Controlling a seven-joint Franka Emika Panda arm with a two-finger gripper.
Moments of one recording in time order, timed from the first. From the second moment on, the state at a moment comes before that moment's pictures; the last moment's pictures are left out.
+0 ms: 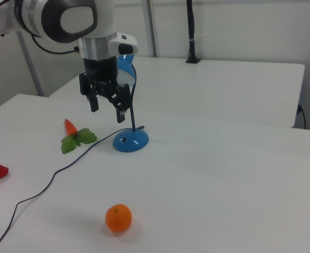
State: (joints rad) arm -0.05 0.06 -0.16 -1.54 0.07 1.54 -0.11
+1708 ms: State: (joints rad) arm -0.04 0.07 -0.16 -1.54 0.07 1.62 -0.01
